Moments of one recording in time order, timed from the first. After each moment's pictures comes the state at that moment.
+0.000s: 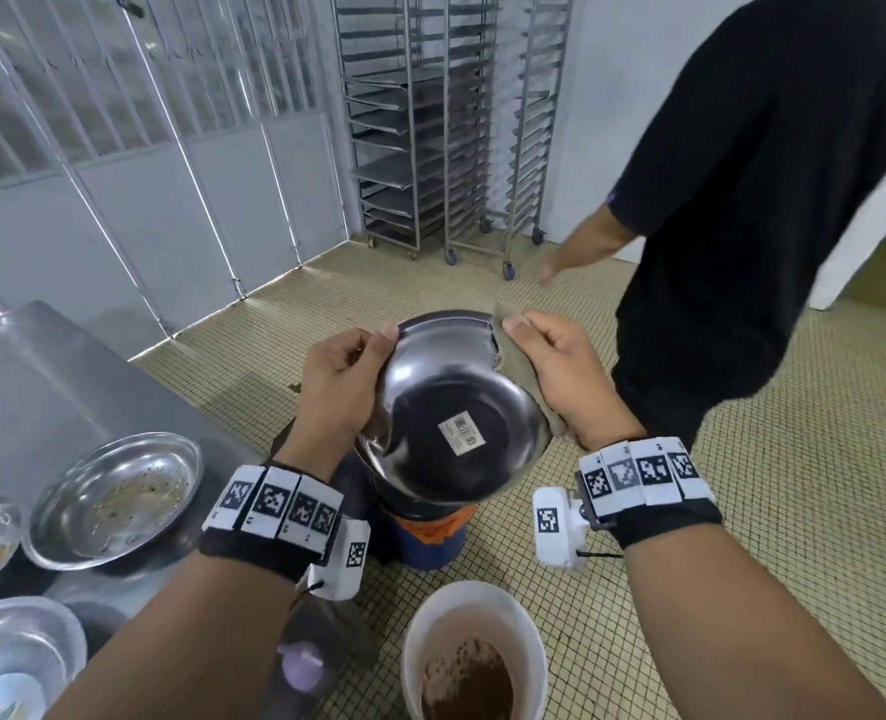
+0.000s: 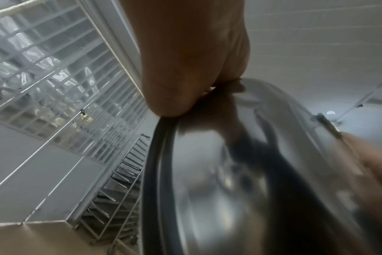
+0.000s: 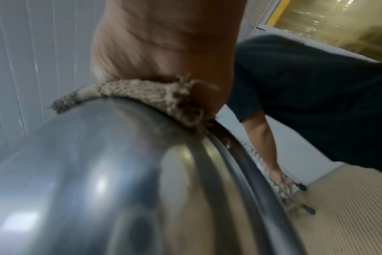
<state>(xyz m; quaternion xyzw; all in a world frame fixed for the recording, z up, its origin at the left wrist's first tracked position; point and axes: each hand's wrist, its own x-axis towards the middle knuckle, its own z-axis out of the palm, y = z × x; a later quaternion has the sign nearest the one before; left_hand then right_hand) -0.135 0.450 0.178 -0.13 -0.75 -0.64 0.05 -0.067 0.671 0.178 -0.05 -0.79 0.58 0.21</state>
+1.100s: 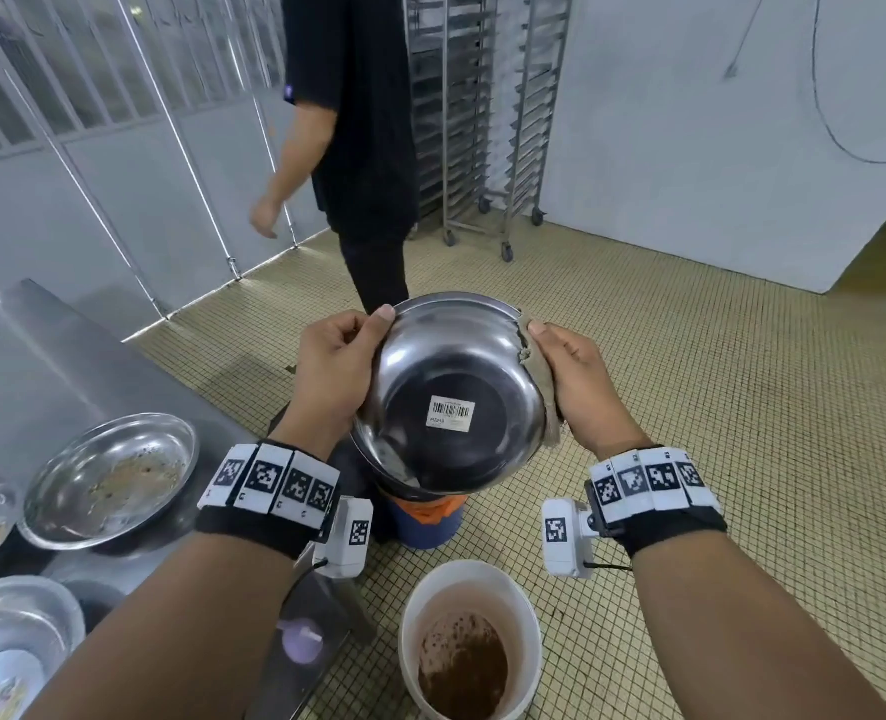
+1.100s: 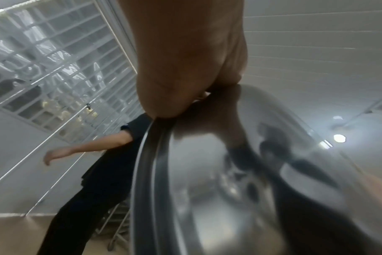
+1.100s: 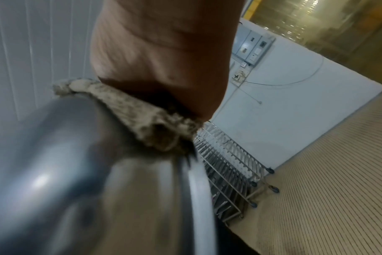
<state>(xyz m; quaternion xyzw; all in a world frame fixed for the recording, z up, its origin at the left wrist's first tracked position) -0.143 0.450 0.172 -0.12 -0.77 -0.63 0.04 -0.050 0.677 0.150 -0.08 -0.76 0.62 0.19</state>
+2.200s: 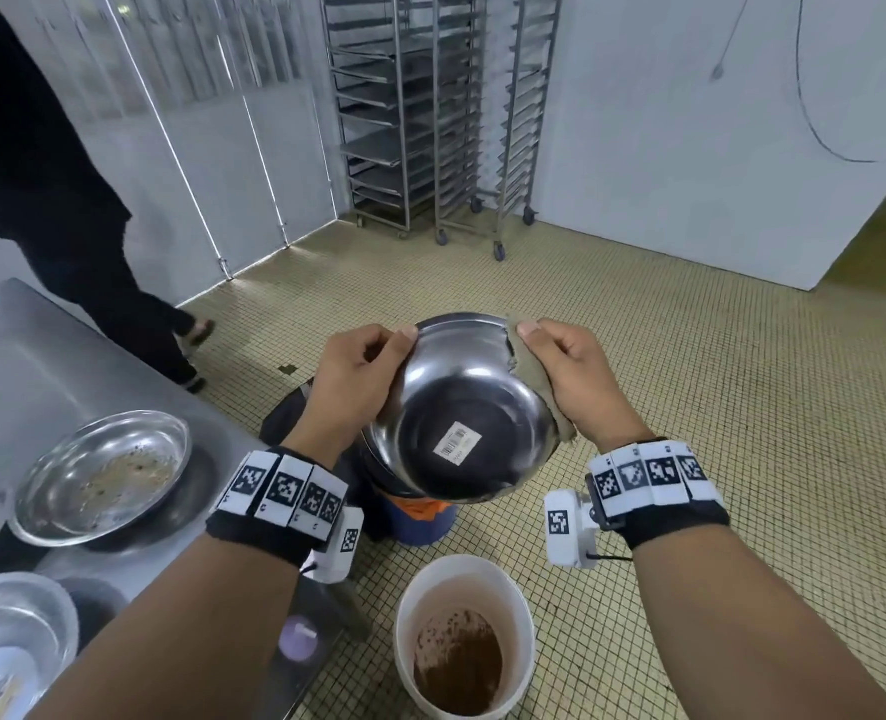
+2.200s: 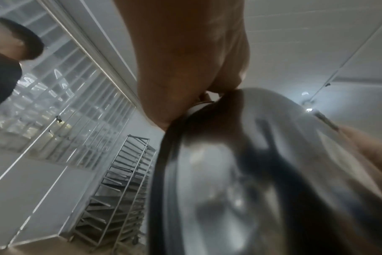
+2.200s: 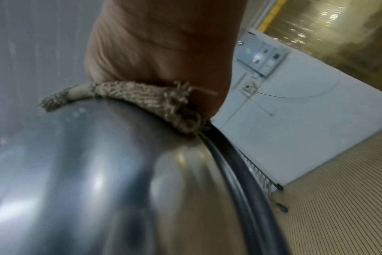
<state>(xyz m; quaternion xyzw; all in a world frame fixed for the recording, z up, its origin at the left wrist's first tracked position) -0.126 0.460 0.160 -0.17 -0.79 -0.58 0.01 -0.039 0.684 0.152 -0.08 -0.79 0.57 0.21</state>
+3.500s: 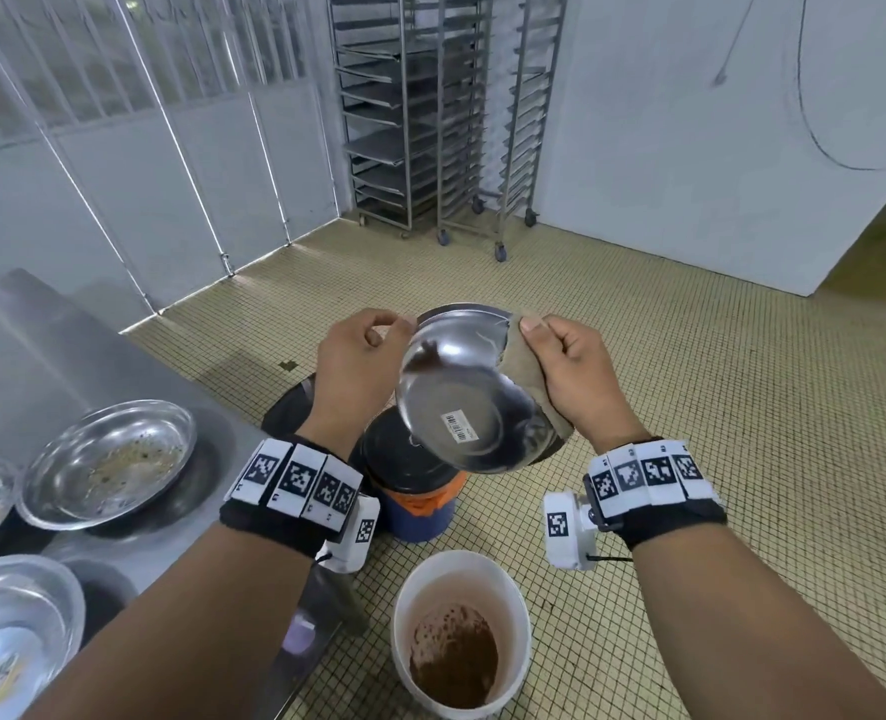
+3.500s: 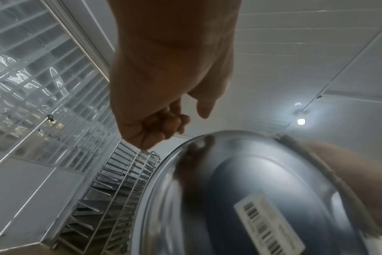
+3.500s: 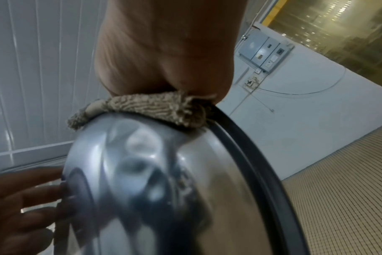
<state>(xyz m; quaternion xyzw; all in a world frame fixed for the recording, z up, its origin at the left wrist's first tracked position) -0.122 0.459 0.165 -0.13 -0.83 -0.54 0.06 -0.036 0.680 0.149 -0.10 -0.82 0.51 0.26</state>
